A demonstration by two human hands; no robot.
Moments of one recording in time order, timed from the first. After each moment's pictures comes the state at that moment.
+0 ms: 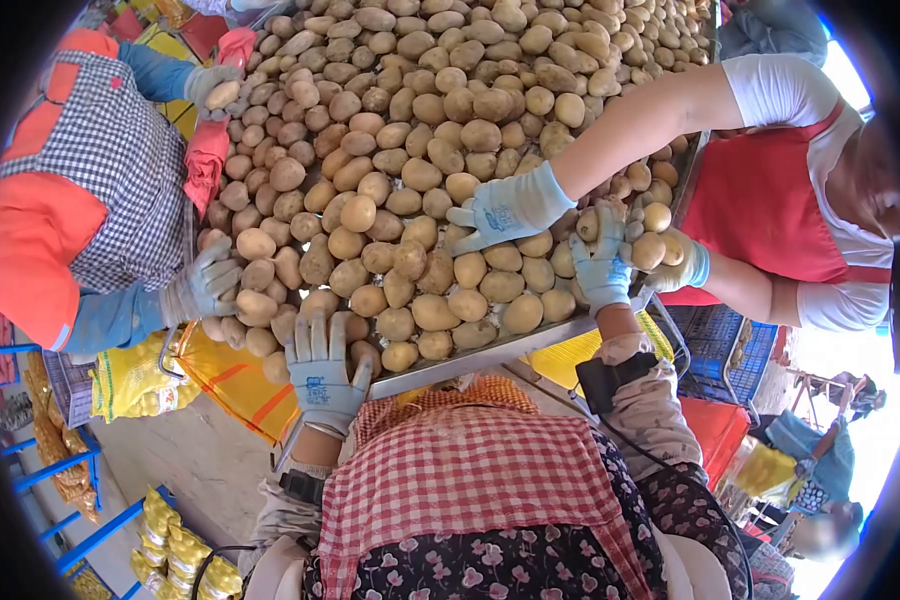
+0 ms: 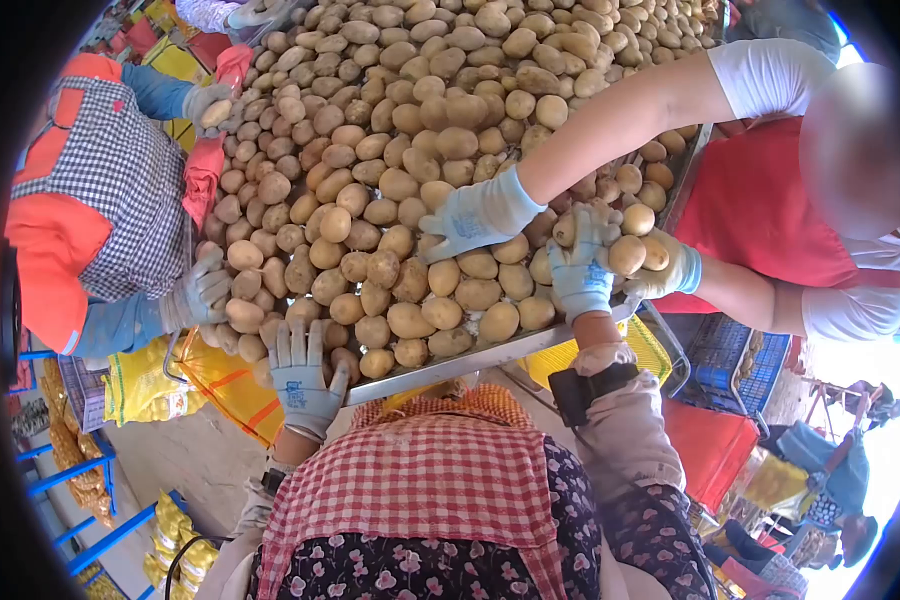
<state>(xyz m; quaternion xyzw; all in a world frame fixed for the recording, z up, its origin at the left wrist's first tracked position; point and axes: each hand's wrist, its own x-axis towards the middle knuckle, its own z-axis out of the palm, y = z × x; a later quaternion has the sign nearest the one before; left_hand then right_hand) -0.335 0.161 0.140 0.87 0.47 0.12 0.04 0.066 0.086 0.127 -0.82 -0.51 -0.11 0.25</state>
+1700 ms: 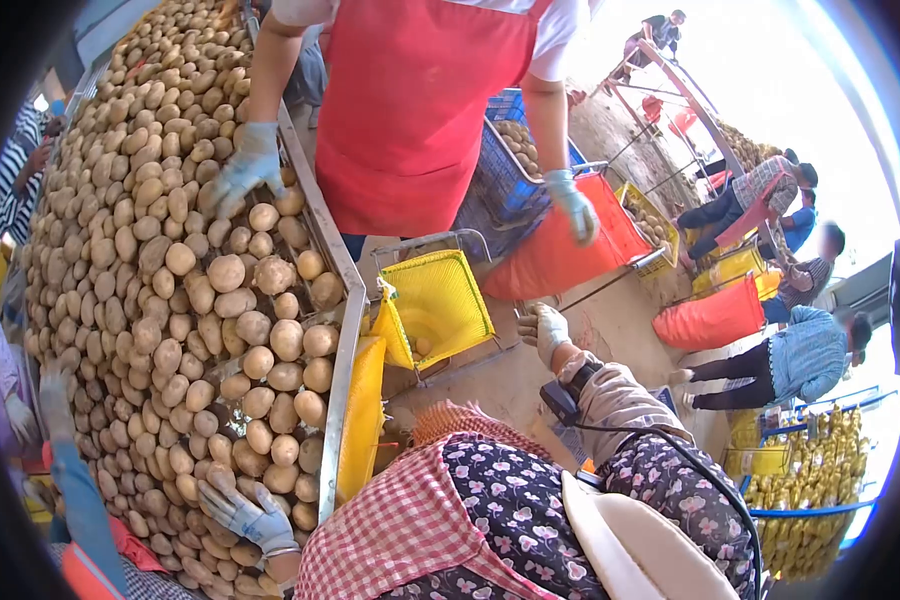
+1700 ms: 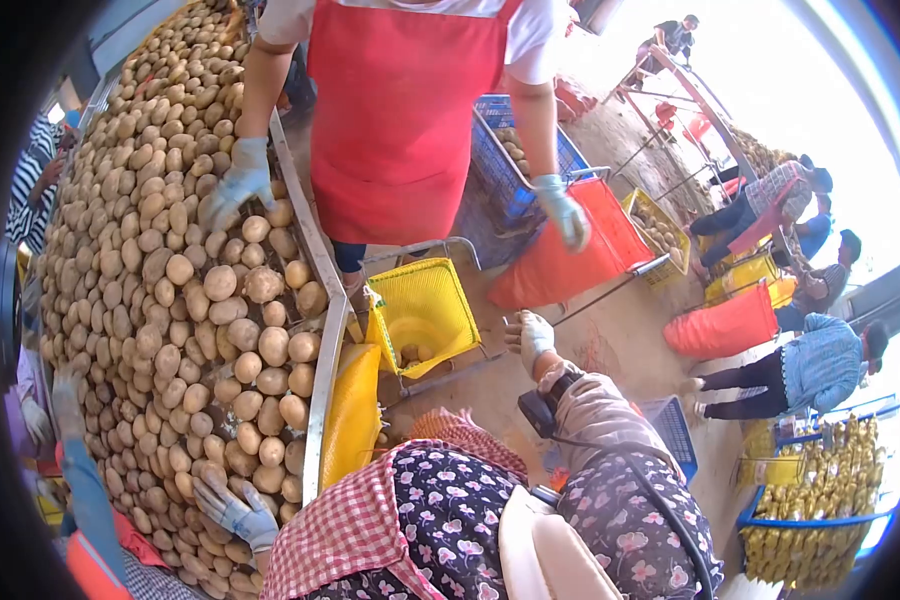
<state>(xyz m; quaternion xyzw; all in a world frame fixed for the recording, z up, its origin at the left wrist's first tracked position) -0.257 0.221 0.104 0.95 0.25 0.16 -0.05 0.019 -0.285 0.069 -0.60 0.40 0.10 0.69</state>
